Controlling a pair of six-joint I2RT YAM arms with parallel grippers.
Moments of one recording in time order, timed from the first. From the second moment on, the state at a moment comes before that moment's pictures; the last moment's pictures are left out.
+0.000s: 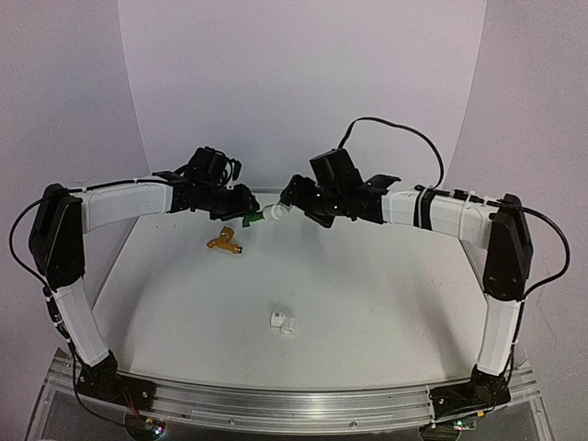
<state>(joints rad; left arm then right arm) -0.59 1.79 1.43 -0.29 0.13 -0.55 0.82 1.96 1.70 -0.31 0.18 0.93</state>
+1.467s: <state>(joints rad) -0.59 1.82 1.47 -0.37 0.28 -0.50 0.88 1.92 1.58 -0.18 -0.01 -1.00</state>
